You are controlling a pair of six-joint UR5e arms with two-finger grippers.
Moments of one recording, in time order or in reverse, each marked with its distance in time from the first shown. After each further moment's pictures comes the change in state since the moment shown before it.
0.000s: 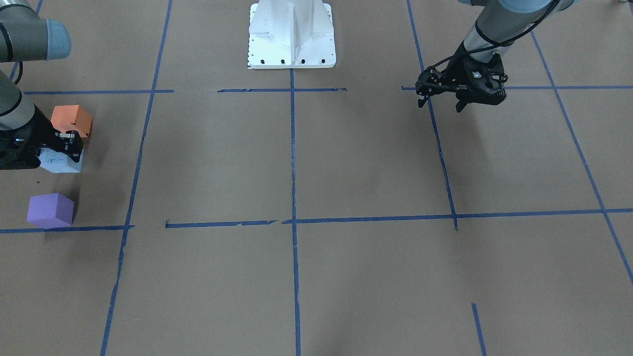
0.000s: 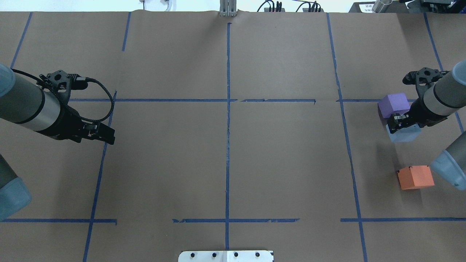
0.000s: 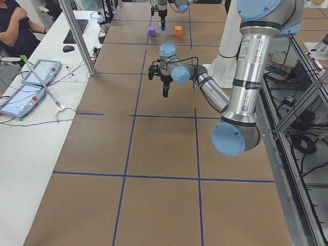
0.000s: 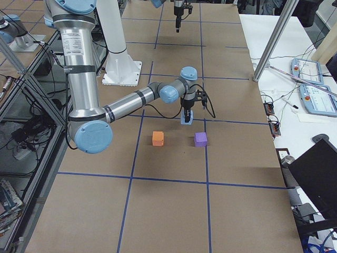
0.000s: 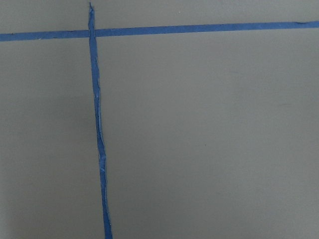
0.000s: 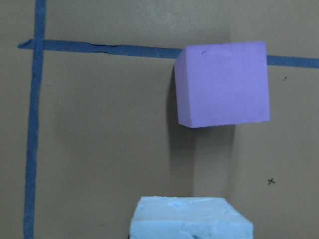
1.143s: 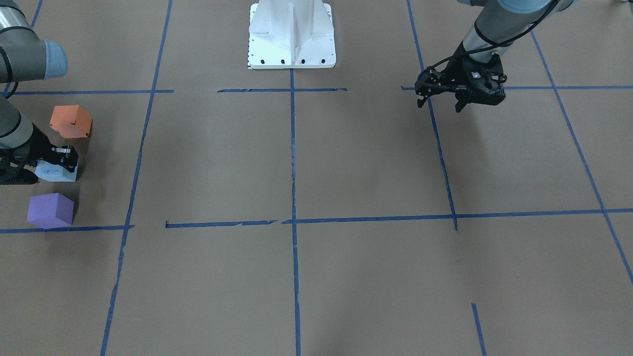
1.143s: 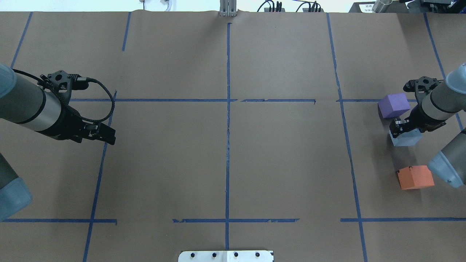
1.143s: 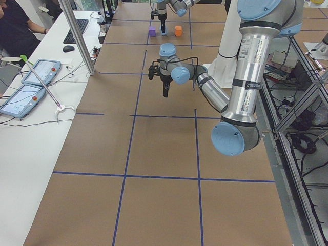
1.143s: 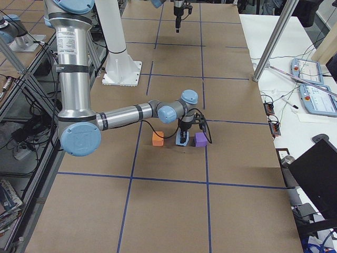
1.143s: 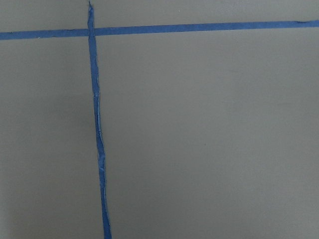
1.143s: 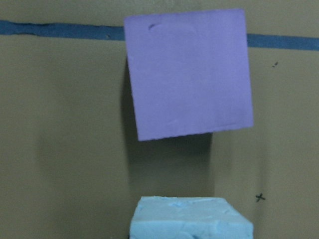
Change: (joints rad) left arm 0.002 -0.003 0.001 0.000 0.000 -0.004; right arm -0.007 0.023 -0.142 0.086 0.005 0.007
